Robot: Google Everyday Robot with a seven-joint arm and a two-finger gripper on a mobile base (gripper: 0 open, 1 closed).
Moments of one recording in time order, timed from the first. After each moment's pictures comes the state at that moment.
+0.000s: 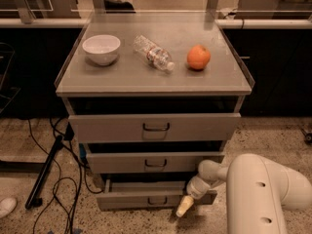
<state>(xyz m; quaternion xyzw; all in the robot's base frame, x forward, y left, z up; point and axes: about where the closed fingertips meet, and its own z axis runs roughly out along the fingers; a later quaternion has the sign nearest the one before) 0.548 -0.150 0.183 -0.50 0.84 0.20 0.08</state>
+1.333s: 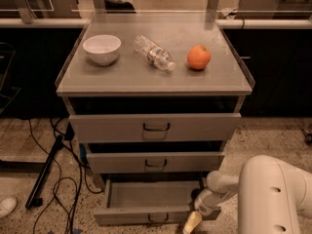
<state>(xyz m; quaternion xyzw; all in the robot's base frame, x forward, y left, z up) 0.460 -0.176 0.187 -0.45 0.86 0.23 0.01</state>
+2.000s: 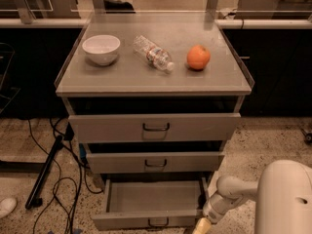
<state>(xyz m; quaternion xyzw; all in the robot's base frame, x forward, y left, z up) 0.420 -0.199 0.216 -0.45 0.86 0.25 0.00</state>
